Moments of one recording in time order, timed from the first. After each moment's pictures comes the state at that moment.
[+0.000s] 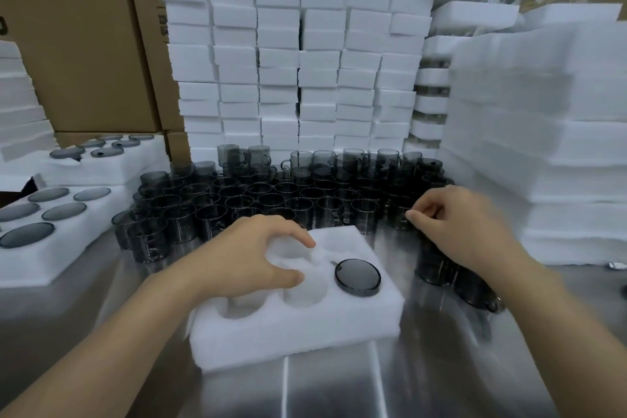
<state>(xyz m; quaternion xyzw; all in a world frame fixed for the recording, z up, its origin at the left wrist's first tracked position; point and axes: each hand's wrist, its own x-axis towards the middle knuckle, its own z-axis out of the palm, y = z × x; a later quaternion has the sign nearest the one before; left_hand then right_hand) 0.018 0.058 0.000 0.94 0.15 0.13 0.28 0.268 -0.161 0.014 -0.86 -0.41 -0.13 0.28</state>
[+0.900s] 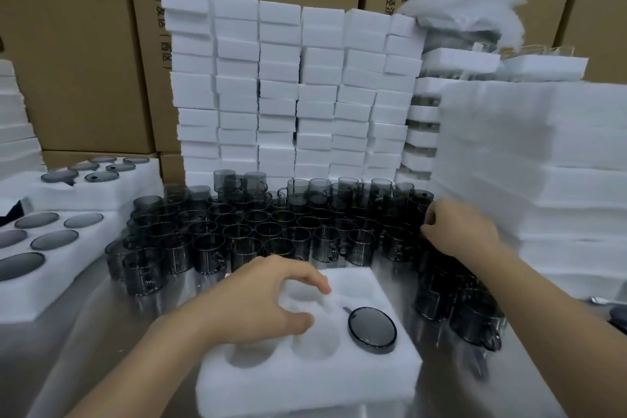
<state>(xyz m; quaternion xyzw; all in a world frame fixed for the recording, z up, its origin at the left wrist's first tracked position) 0.018 0.042 0.006 0.94 0.12 0.10 0.30 0.325 -0.125 0.041 -0.95 -0.27 -0.12 0.11</state>
